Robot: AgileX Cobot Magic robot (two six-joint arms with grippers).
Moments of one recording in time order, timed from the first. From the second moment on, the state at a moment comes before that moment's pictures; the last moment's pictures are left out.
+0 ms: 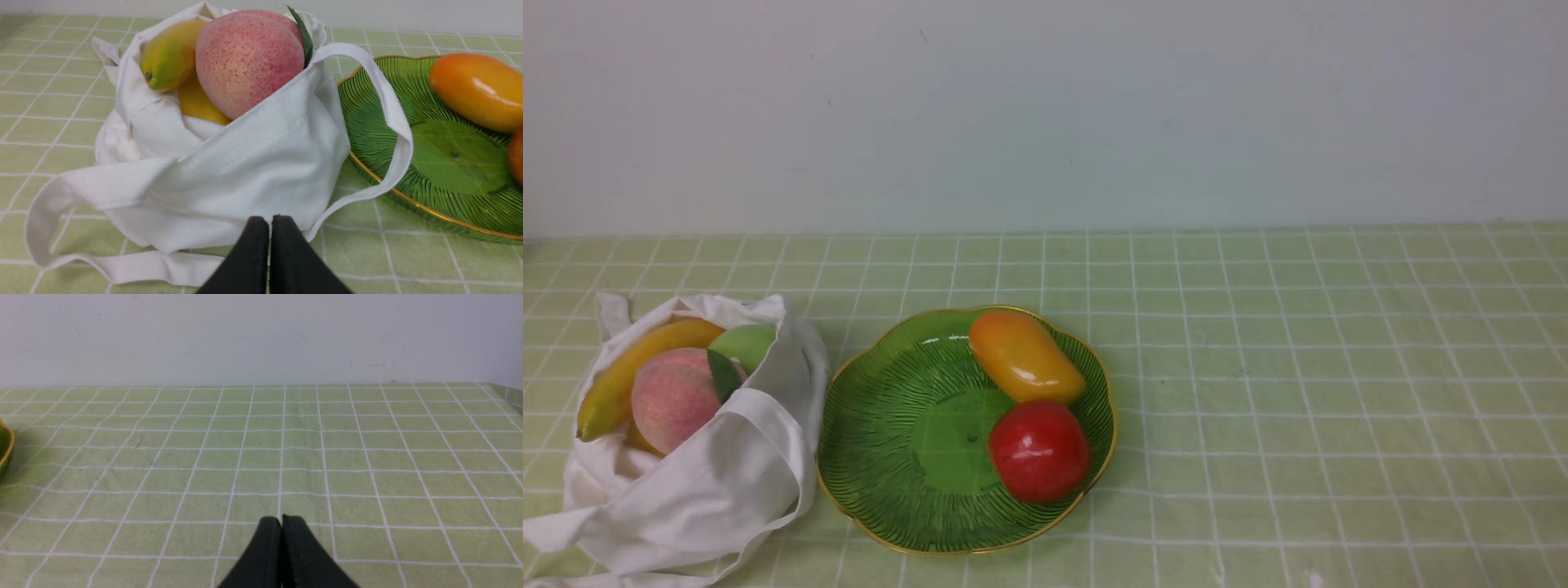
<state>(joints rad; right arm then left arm) 0.00 -0.01 0.03 -0.01 0.36 0.02 -0.05 -0.01 0.03 0.03 0.39 -0.10</state>
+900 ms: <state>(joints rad) 0.00 -0.01 0.03 -0.01 0.36 0.02 -0.05 -0.01 0.03 -0.40 0.35 -0.34</state>
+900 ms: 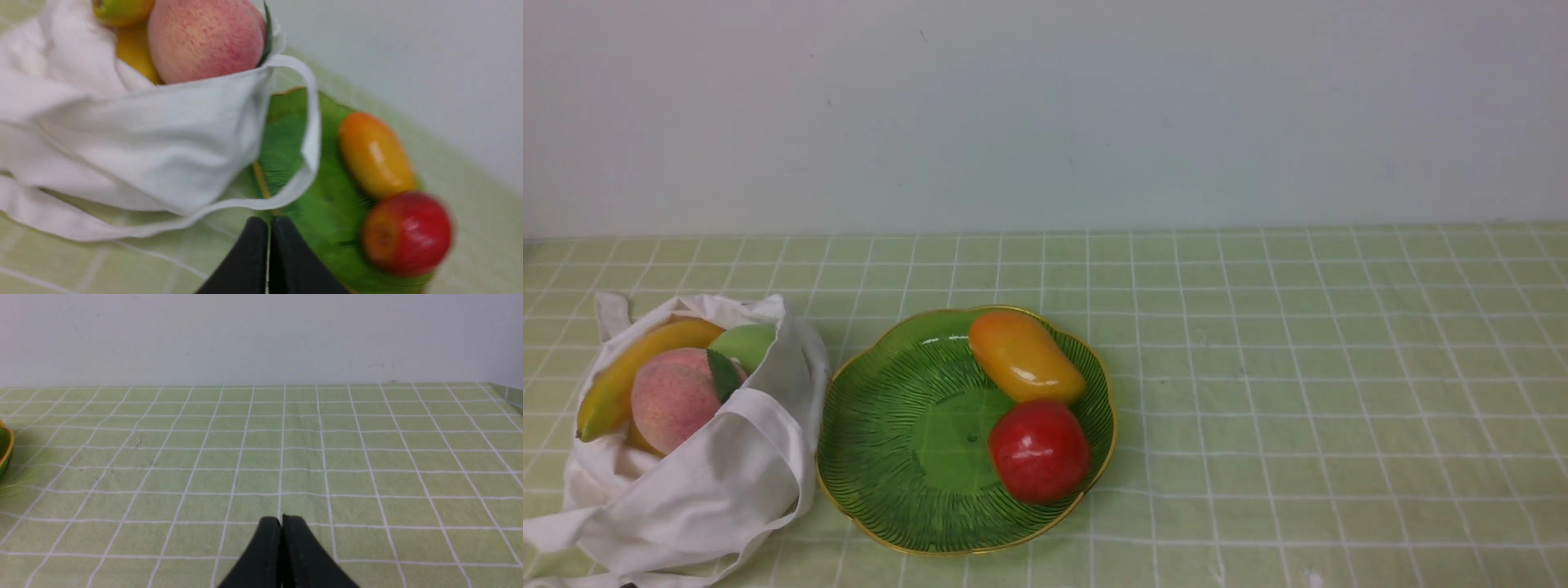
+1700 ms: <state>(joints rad) 0.00 -0.01 0.03 -0.01 0.36 0.02 -0.05 0.59 -0.60 -0.20 0.92 -0.31</state>
